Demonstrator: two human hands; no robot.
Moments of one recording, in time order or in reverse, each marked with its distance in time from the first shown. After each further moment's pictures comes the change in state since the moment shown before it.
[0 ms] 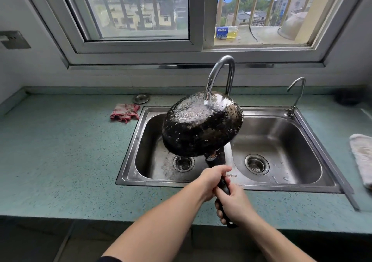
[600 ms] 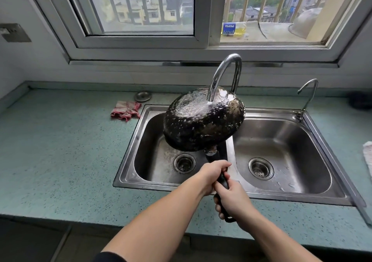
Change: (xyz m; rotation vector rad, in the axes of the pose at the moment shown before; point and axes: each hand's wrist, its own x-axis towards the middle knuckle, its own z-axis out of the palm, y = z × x) left_hand 0.024 0.022 -0.004 -0.027 0.012 0.021; right_hand 0.027 -0.019 -0.003 -0.041 -0.035 0.041
